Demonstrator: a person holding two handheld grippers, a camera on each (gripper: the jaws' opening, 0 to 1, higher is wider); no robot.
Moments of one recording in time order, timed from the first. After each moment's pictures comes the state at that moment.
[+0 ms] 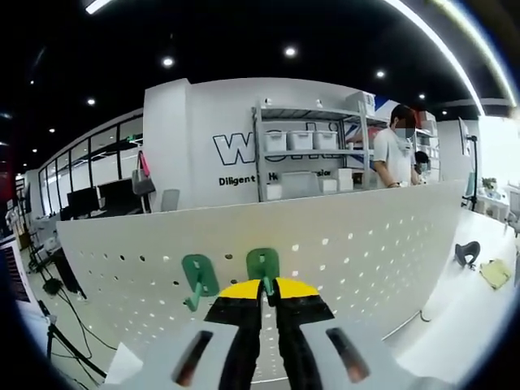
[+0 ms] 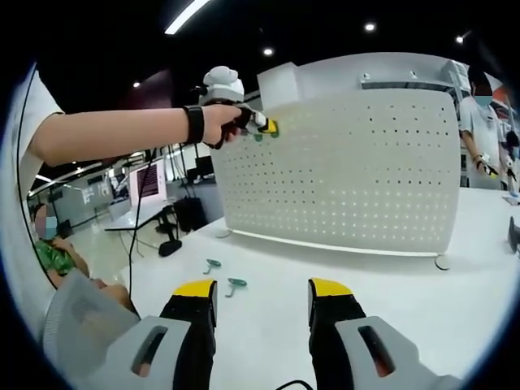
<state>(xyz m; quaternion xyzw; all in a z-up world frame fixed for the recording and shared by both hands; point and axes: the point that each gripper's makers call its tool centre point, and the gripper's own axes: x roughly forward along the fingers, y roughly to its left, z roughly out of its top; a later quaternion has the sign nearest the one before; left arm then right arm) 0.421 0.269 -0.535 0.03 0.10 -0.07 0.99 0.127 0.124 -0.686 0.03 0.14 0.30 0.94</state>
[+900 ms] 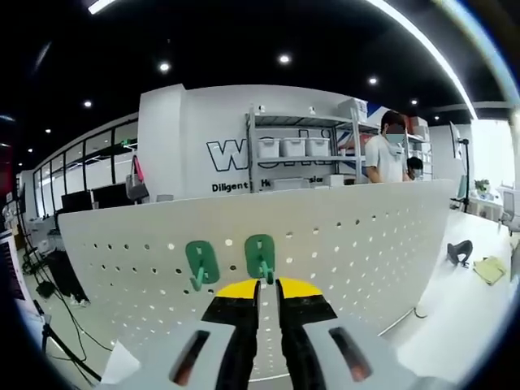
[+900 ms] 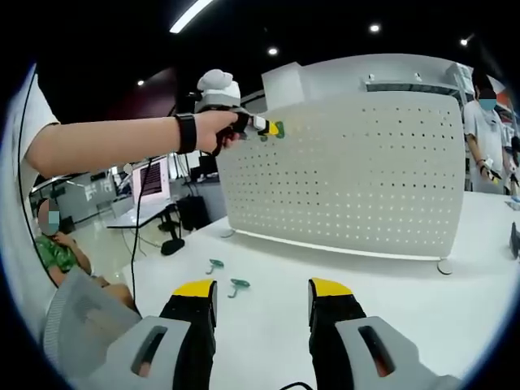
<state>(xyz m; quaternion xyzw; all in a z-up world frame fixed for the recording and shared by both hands) 0.399 0.272 -0.539 0.03 0.08 -0.10 0.99 0.127 0.129 -0.683 0.02 0.14 0.31 0.94</state>
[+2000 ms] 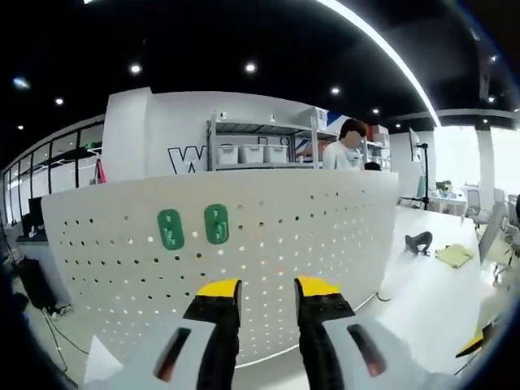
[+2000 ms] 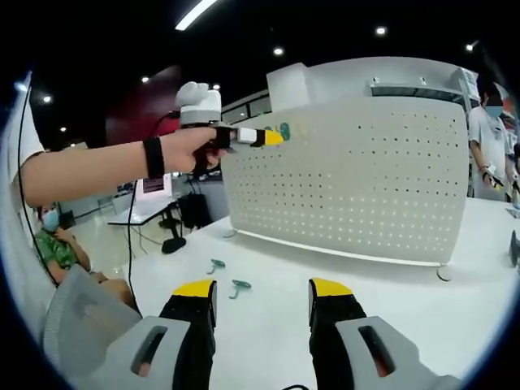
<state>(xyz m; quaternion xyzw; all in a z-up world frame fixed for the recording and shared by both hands) 0.344 0.253 -0.558 0.02 0.05 -0.22 0.98 0.126 0.133 -0.679 0.01 0.14 0.31 0.94</state>
